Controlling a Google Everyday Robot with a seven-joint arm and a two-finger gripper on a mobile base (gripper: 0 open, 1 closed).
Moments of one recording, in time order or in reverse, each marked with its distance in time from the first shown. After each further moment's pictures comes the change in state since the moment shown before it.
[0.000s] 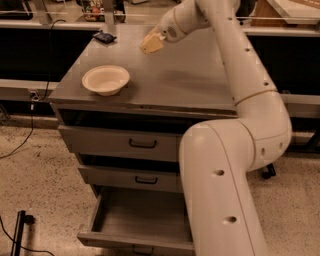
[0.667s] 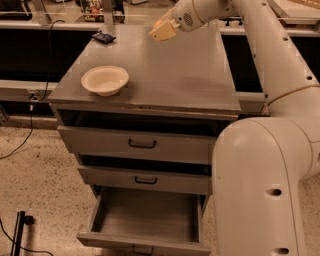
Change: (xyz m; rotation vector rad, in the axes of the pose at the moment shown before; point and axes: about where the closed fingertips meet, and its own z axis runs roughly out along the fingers) arm -0.020 0.005 -0.074 0.059 -0.073 -0.009
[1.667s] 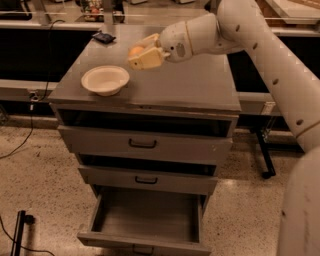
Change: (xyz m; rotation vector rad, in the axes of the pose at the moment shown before) arm -0.018 0.152 -0.002 -0.372 -0.265 0.020
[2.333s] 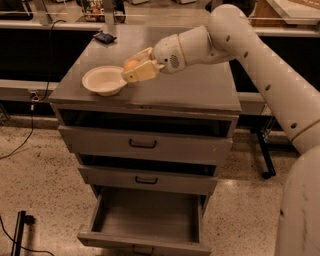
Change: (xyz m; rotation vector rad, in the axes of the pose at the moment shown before) arm 0.024 0.016 0.024 -0.058 0.032 0.038
